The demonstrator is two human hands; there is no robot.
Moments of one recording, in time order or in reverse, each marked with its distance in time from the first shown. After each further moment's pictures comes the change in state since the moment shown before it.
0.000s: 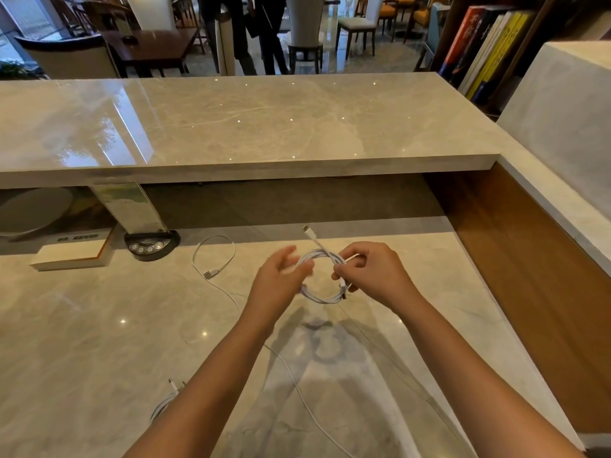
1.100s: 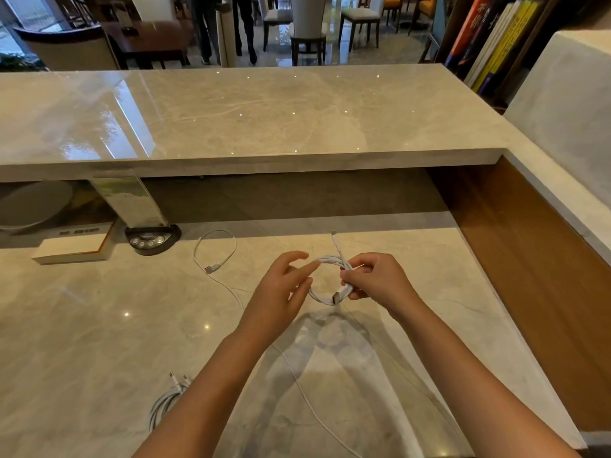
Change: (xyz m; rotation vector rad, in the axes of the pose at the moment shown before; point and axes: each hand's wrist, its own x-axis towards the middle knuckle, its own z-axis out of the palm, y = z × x) left_hand 0.006 -0.046 -0.012 0.603 -0.049 0.719; right_hand 0.003 0.027 0.009 0.229 -0.019 0.203
